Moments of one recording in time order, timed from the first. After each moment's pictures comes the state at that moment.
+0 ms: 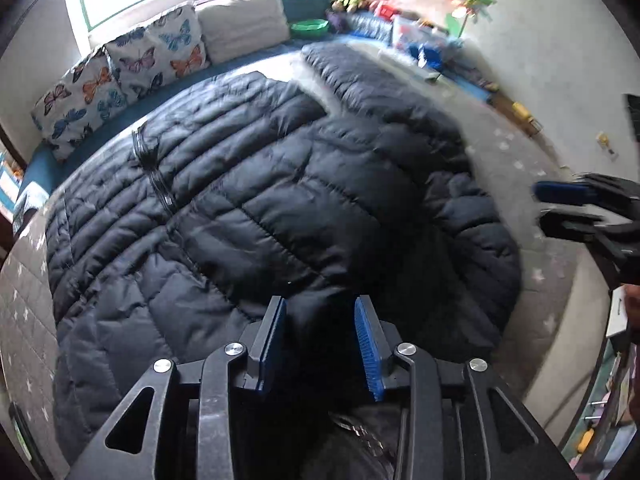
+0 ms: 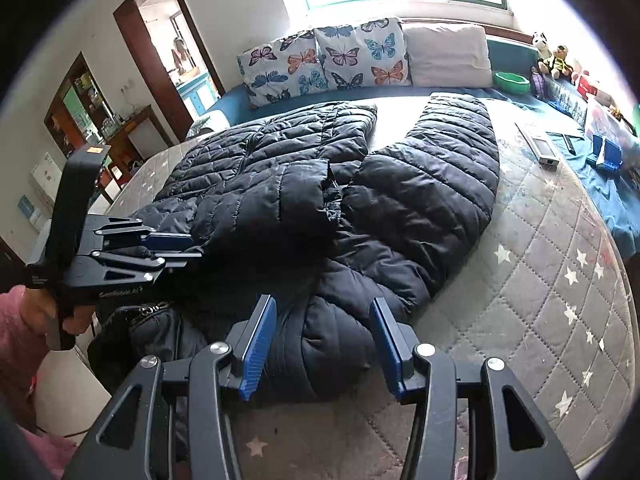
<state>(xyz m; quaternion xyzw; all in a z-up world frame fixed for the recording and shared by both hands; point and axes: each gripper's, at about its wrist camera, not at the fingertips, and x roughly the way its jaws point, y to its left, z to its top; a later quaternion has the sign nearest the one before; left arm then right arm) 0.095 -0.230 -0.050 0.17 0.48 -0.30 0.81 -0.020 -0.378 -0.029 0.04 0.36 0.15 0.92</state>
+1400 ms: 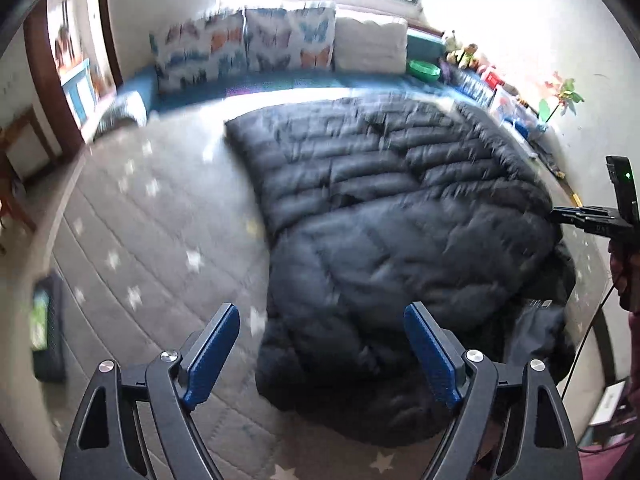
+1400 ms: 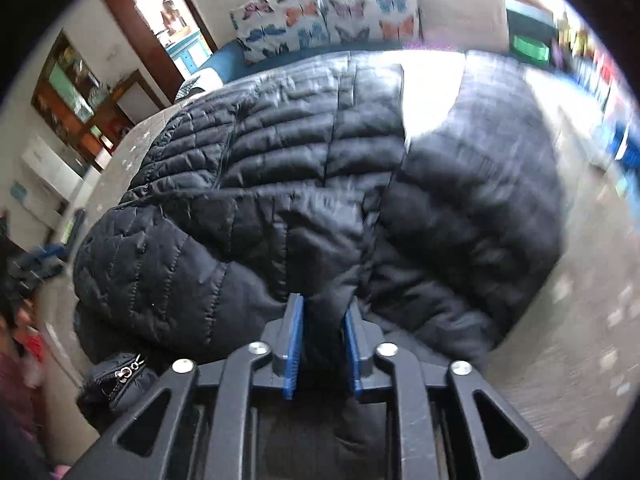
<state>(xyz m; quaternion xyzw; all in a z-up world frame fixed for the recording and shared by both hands) 0.098 0.051 0.003 0.04 0.47 -0.17 0.87 0.050 -0.334 -0.025 -0.01 0.42 0.14 0.90</state>
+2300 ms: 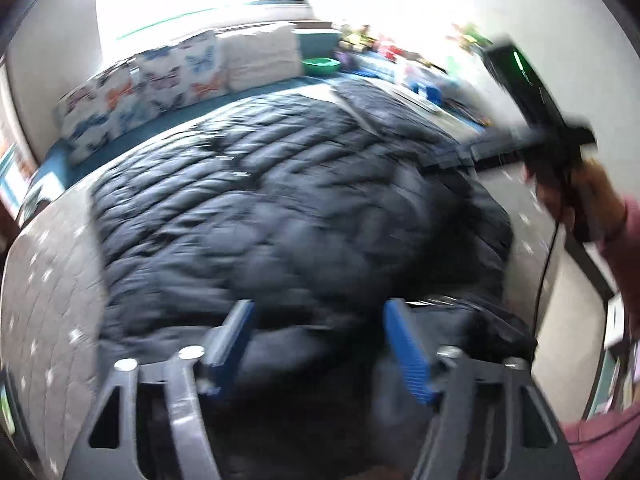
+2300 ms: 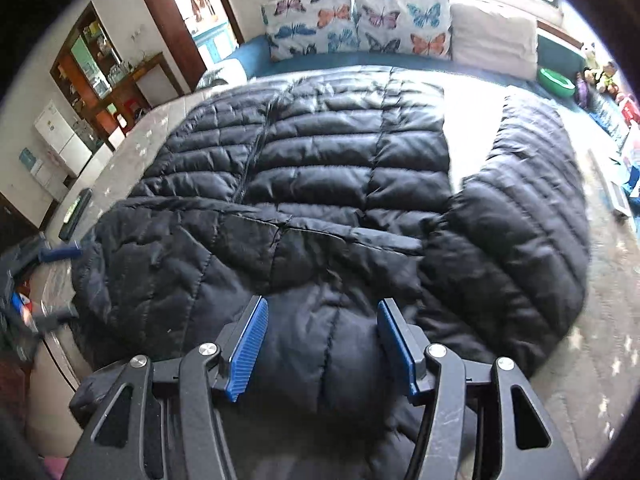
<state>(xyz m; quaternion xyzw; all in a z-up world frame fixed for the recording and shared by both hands) 0.056 -0.102 -0.037 0.14 0.43 -0.32 0.83 0.065 -0.316 -0.030 -0.01 0.42 0.18 0.89</state>
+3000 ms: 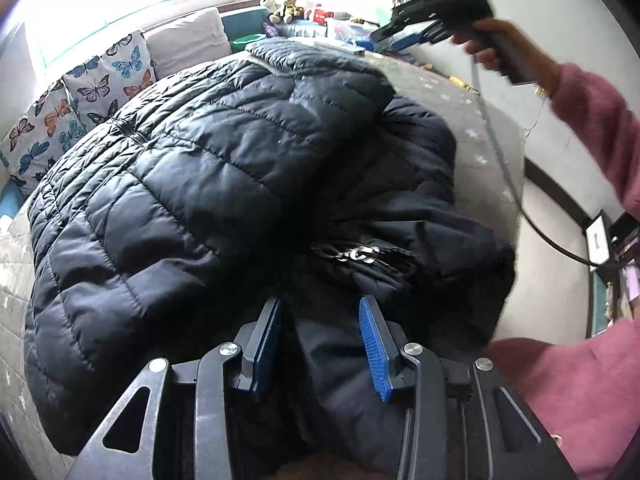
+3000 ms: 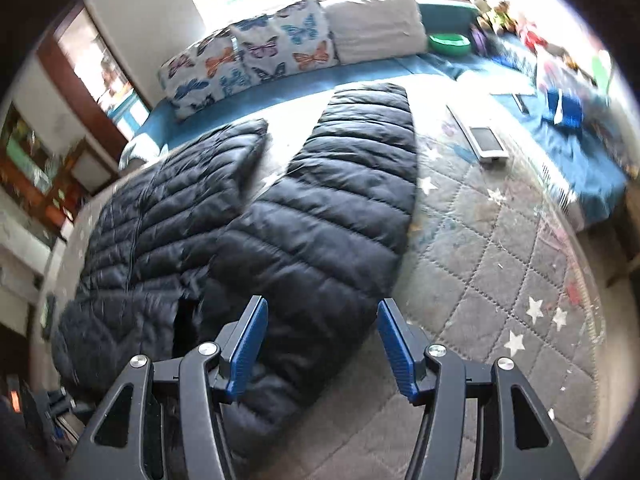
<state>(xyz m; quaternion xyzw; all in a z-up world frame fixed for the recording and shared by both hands) 0.011 -0.123 -0.081 0.19 0.44 -0.40 0.78 0.111 -0.482 -0.025 0.14 0.41 0.06 0.90</state>
